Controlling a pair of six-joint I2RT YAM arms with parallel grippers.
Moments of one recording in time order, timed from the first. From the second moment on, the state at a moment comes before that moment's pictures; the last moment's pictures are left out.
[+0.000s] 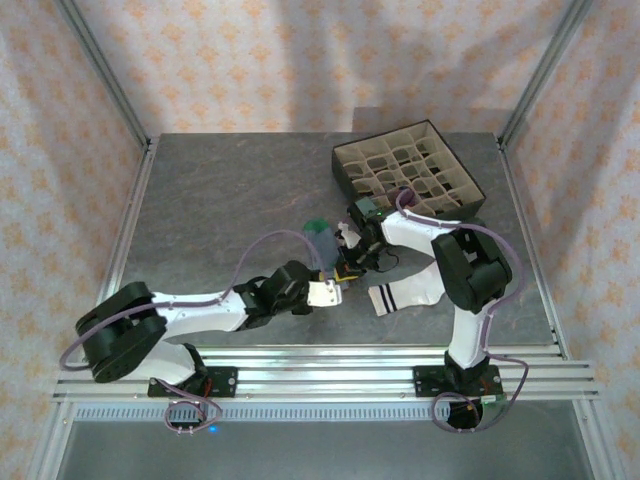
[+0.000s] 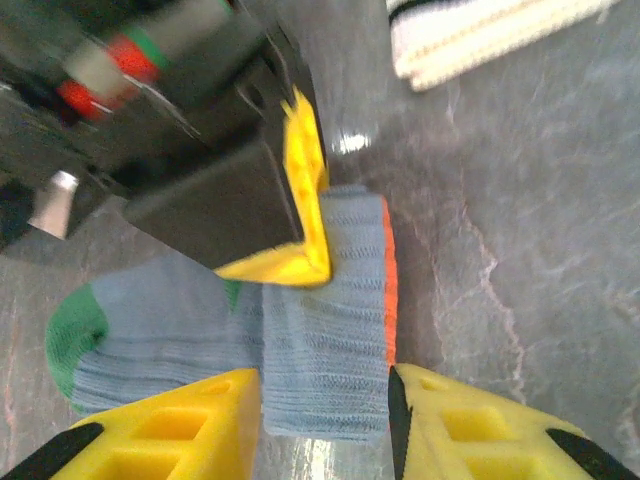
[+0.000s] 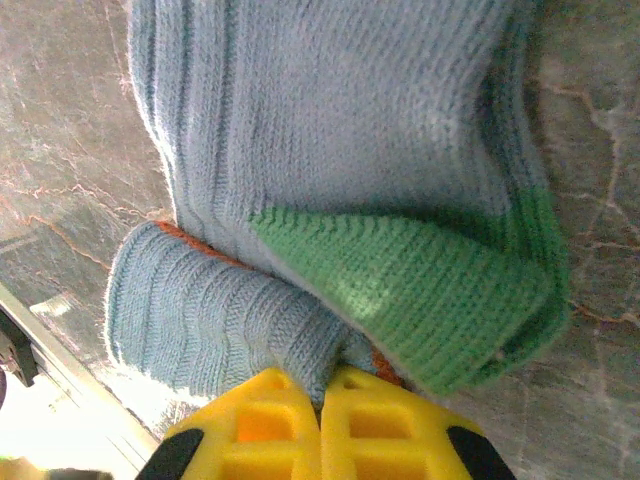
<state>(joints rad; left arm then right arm) -0.91 1.42 0.56 0.17 -0.12 0.69 0.54 1.89 1.18 -0.71 -0.57 0.26</state>
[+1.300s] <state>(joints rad) -0.66 1.76 0.96 -0.30 0.56 0.48 0.44 1.72 0.97 -0.53 -0.70 0.22</state>
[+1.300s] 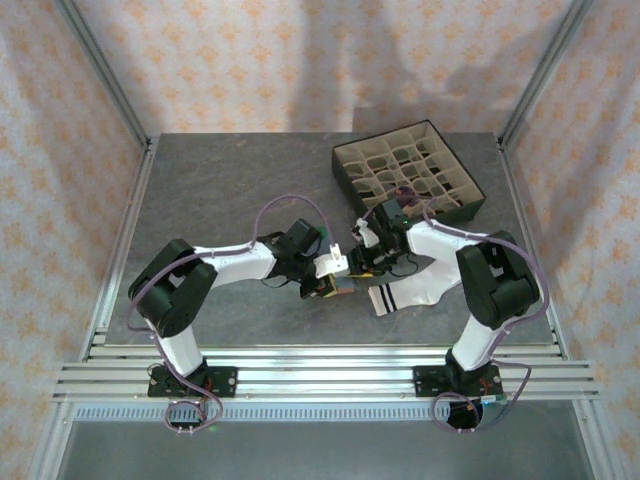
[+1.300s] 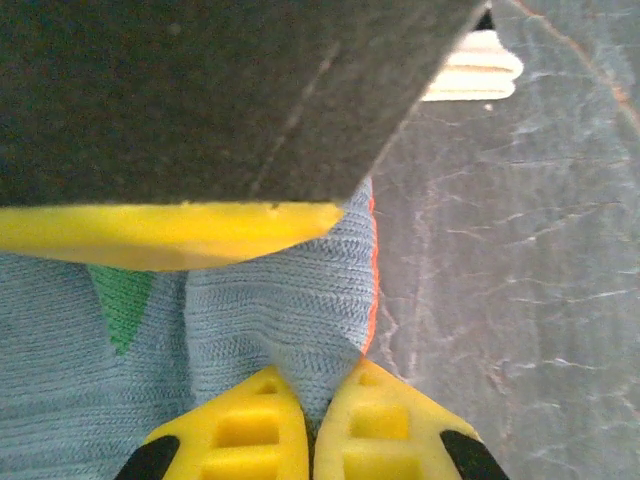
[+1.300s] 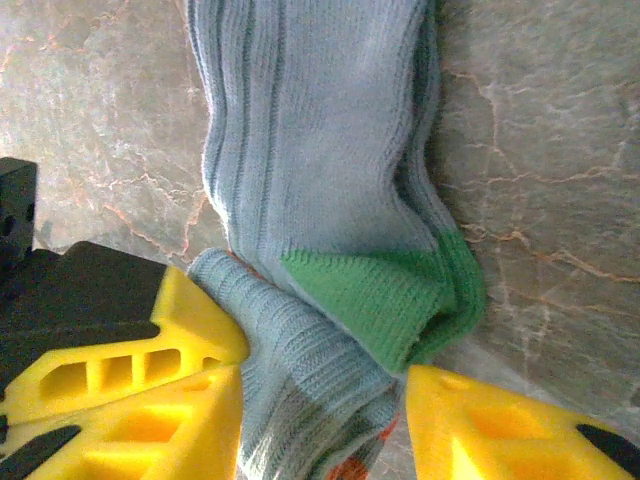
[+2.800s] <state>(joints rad) -0.60 1.52 0.82 -0.22 0.48 0.35 0.51 1.88 1.14 -0.62 -0.60 0.27</state>
